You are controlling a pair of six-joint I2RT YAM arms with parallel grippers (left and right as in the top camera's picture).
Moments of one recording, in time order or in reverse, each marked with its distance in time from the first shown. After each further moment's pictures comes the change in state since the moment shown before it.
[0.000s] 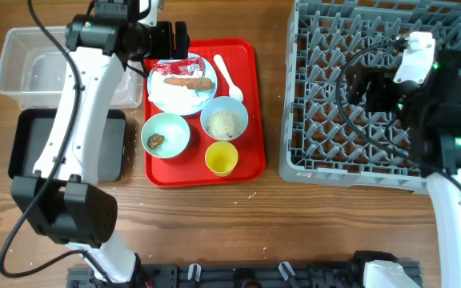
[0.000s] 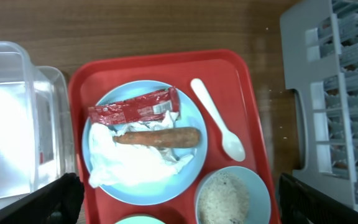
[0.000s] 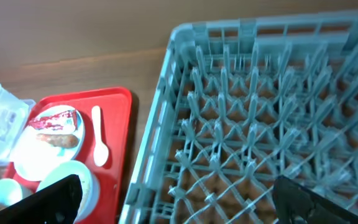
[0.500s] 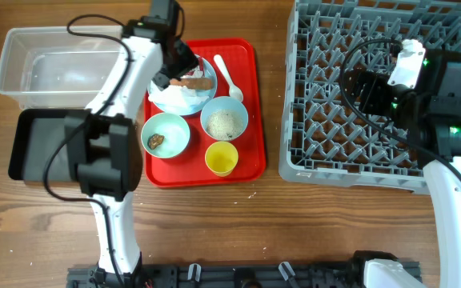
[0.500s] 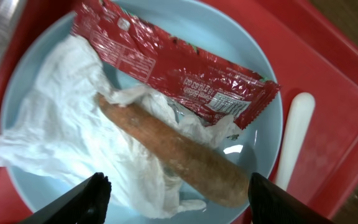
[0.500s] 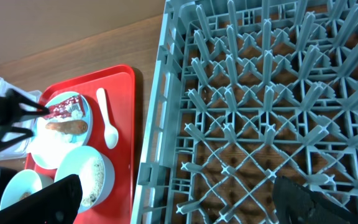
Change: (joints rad) left arm -0.068 0.355 0.015 0.035 -0.175 -0.682; right arm 0.000 0.042 0.001 -0.071 -0.034 0.085
